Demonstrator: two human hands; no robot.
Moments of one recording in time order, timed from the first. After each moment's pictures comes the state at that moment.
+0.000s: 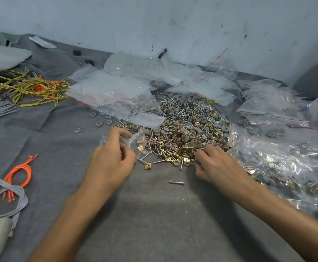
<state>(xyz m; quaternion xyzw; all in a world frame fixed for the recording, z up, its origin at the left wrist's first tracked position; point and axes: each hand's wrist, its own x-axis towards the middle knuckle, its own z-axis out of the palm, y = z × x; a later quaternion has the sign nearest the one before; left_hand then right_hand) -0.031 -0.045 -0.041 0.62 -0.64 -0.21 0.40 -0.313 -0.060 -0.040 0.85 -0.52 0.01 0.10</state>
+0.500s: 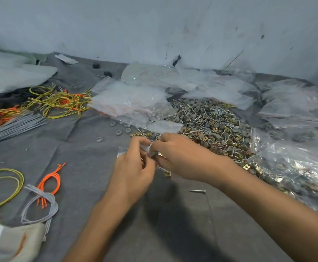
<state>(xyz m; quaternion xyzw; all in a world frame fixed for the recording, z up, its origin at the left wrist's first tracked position) -0.027 -0.050 -0.045 0.60 -0.64 -0.23 0.43 -0.179 -0.094 0.011 0.91 -0.41 0.03 -0.07</state>
